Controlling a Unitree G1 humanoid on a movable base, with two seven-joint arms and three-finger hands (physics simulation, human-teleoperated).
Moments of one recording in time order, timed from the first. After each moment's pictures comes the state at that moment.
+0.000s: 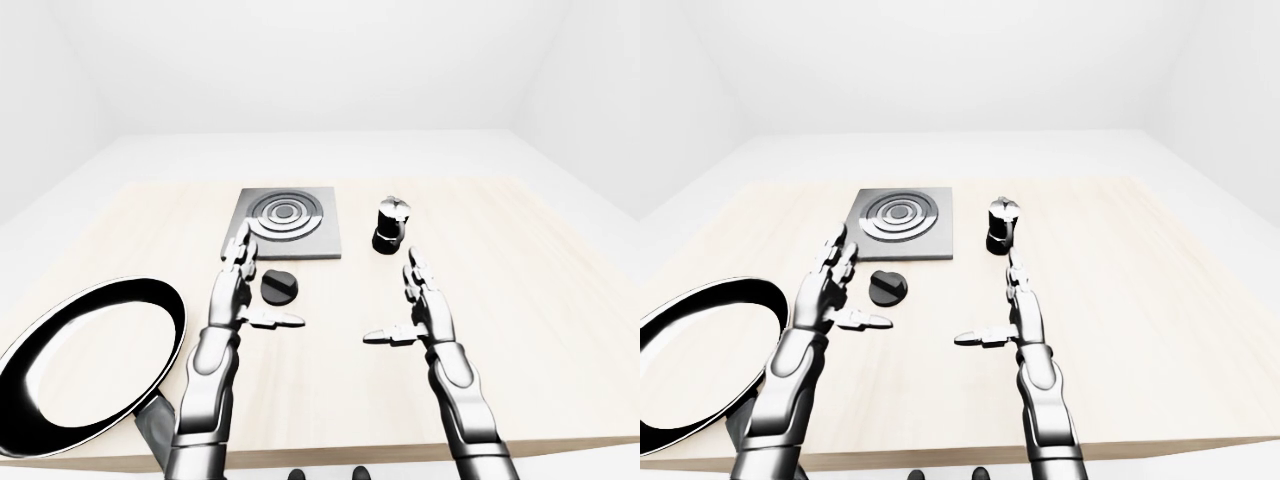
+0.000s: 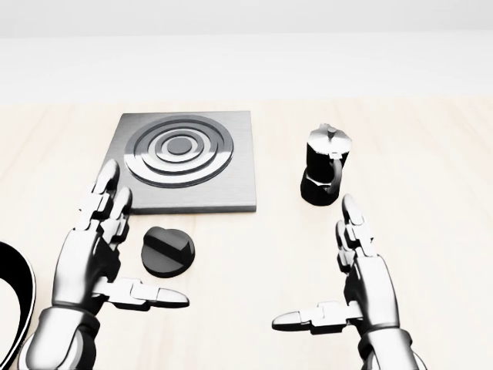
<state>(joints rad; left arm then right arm) -0.09 0.05 0.07 -0.02 -0.06 -0.03 -0.17 0.01 -0.02 -0.02 0.02 -0.01 -0.04 0.07</state>
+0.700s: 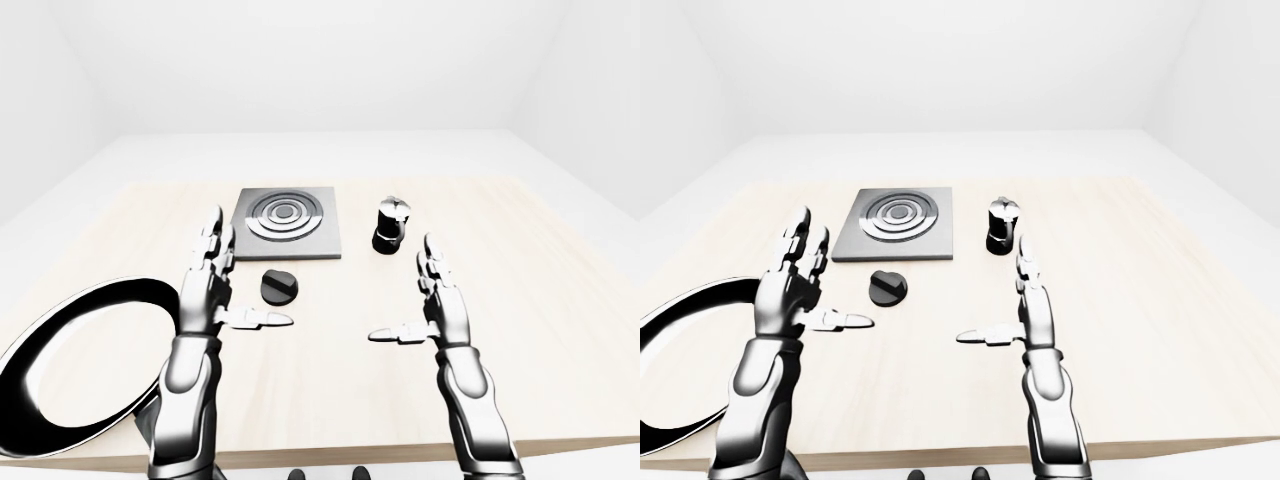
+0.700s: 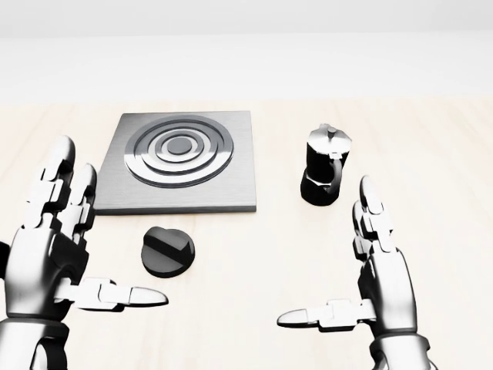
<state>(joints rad) -0.01 0.05 0.11 -0.30 -0.09 0.01 -0.15 0.07 -0.01 -0.02 -0.14 -0.08 -0.09 0.03</state>
